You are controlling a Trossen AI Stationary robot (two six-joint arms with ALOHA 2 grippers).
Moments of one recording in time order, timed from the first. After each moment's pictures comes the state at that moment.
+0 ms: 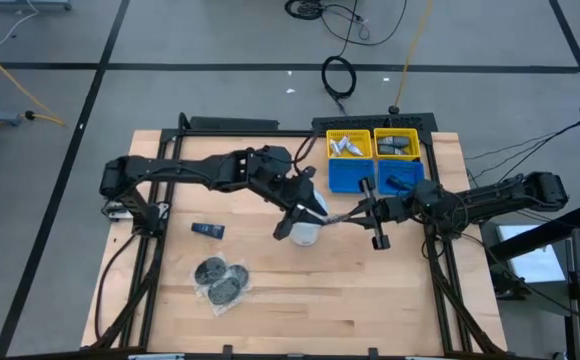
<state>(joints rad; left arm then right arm) 0.03 1.70 1.61 -0.28 0.43 0.07 0.00 1.01 0.34 0.92 -0.27 -0.19</state>
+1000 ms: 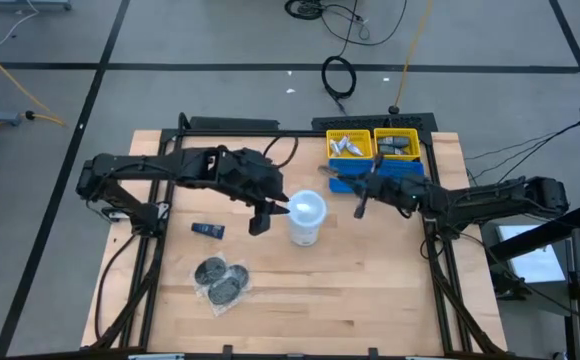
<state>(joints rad) -0.01 1.53 1.61 -0.76 0.09 -0.10 -0.13 1.01 0.34 0.69 0.24 -0.27</state>
